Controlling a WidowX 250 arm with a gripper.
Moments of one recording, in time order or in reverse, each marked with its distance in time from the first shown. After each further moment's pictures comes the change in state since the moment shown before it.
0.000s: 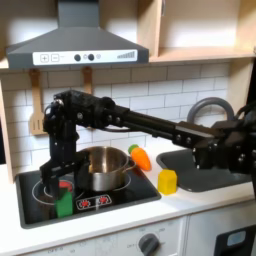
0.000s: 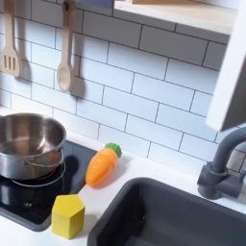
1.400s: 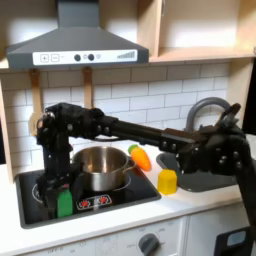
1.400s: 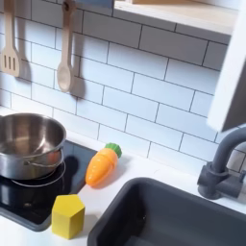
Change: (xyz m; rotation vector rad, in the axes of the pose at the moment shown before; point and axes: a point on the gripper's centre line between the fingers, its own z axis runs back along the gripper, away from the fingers) arm 0.006 0.005 -0.028 0.001 0.076 0.049
